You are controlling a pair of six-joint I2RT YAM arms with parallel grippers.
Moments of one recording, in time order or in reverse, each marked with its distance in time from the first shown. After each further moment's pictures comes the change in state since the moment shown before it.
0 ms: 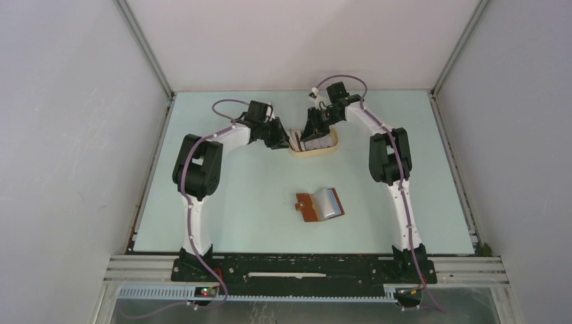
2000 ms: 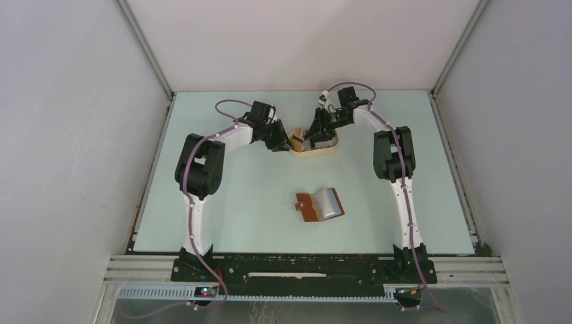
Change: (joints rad) left arm -0.014 0.021 0.029 -0.068 -0.014 0.026; right arm -0.073 0.044 -0.055 0.084 -0.210 0.099
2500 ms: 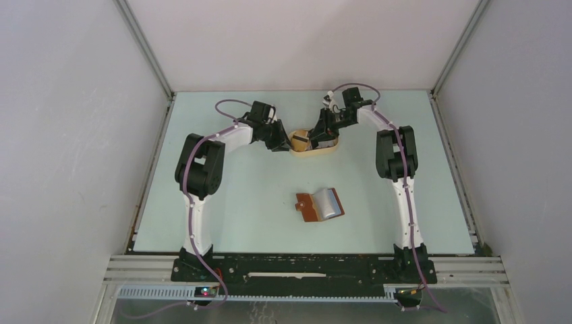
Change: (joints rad) left arm 0.000 0.000 0.000 0.000 -0.004 0.002; right arm -0.032 -0.001 -0.019 0.010 -0.018 0.004
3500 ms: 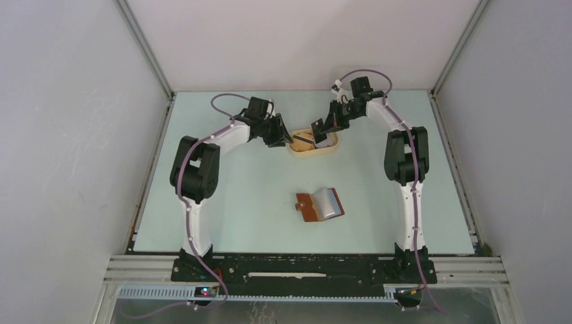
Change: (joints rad) left arm 0.002 -0.043 0.000 -0.009 -0.038 0.032; right arm -0.026 -0.140 -0.052 -0.068 0.209 -0.112
